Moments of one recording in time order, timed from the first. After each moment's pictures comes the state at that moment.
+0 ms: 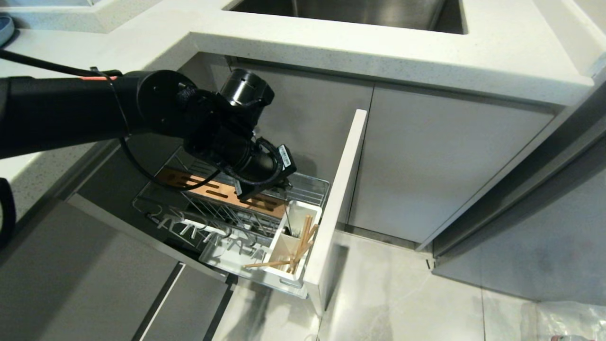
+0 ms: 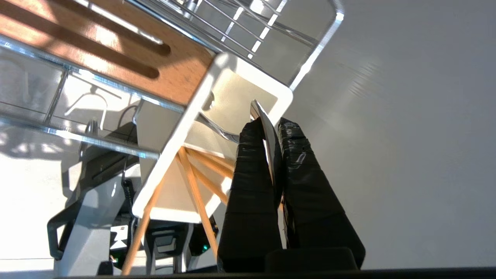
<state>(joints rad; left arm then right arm) -0.55 1.97 -1.88 0.72 0.00 -0.75 0.00 0.00 0.00 0.00 -0.02 0.05</state>
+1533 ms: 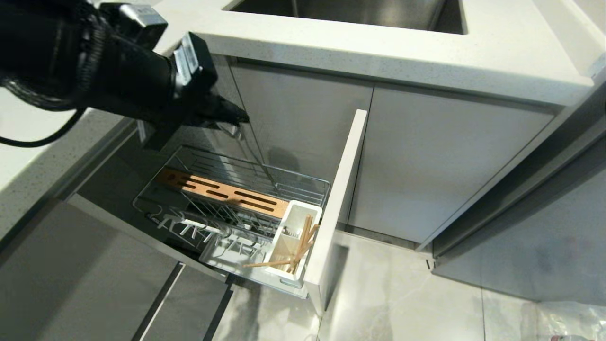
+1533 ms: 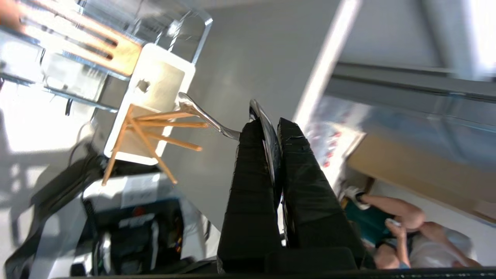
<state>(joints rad) -0.63 1.59 -1.94 0.85 0.00 -0.76 0.00 0.00 0.00 0.00 -0.02 0.05</state>
